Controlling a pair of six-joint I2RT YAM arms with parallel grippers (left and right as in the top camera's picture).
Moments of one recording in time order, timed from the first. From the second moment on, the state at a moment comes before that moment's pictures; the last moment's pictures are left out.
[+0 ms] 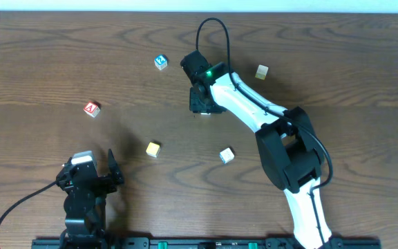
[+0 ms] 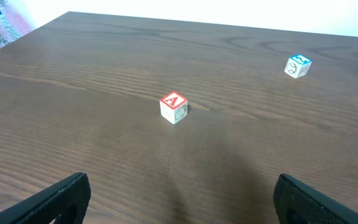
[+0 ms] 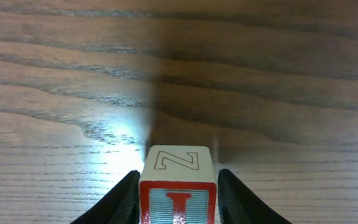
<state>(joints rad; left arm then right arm) -0.05 0.01 0.14 -0.47 -0.24 -0.09 0.59 2.27 1.76 -0.88 0.08 0.62</state>
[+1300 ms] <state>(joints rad) -0.05 0.01 0.14 -0.47 -0.24 -0.09 0.55 1.51 1.63 -0.90 0.26 0.40</state>
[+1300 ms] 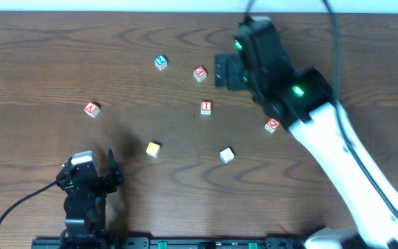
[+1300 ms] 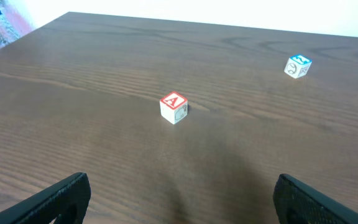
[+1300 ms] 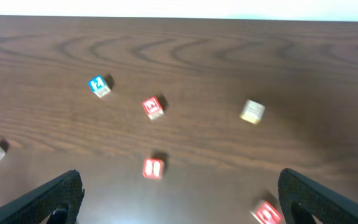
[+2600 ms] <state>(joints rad) -0.05 0.01 0.12 -0.35 -0.13 -0.10 0.55 0.94 1.27 -1.16 0.27 0.40</state>
